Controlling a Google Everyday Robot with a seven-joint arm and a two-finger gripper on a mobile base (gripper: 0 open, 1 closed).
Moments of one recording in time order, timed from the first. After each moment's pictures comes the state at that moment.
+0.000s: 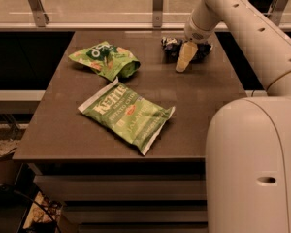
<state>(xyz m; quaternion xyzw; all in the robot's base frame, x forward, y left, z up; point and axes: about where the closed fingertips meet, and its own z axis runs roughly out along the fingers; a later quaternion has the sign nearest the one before) 0.797 -0.158 0.835 -0.60 0.76 -0.04 0.25</state>
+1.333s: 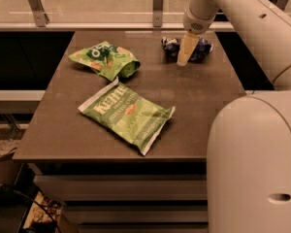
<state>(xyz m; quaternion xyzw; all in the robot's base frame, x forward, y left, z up) 0.781 -0.159 0.872 -0.60 0.76 -0.09 0.23</state>
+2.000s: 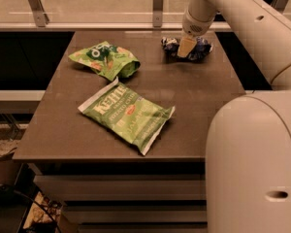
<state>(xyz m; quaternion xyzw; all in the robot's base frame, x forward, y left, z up) 0.782 -0.156 0.865 -0.60 0.76 -0.09 0.23</state>
